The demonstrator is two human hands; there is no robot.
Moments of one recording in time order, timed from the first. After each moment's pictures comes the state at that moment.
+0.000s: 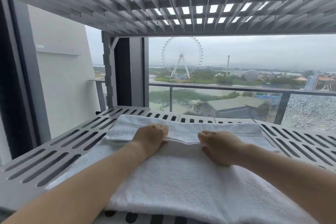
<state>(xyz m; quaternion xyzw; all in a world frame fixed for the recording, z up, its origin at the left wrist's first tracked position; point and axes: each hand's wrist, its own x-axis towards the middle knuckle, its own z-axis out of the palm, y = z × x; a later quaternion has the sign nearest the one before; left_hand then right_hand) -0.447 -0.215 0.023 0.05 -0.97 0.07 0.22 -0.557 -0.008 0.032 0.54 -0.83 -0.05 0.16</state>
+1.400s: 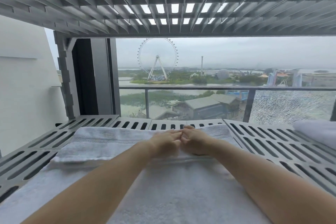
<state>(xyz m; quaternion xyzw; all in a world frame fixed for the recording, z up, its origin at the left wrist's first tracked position) -0.554 -0.146 0.028 -0.05 -0.99 -0.12 0.05 -0.624 -0.018 0.027 0.40 -0.90 0.15 0.01</state>
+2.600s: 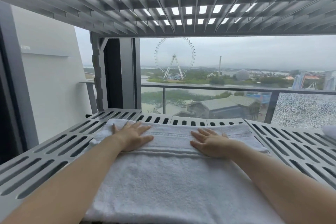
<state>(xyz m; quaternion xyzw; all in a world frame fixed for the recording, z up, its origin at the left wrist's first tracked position) -0.466 -0.279 0.016 0.19 -0.98 -0.02 0.02 -0.616 -0.021 0.007 0.39 -0.92 0.02 -0.04</state>
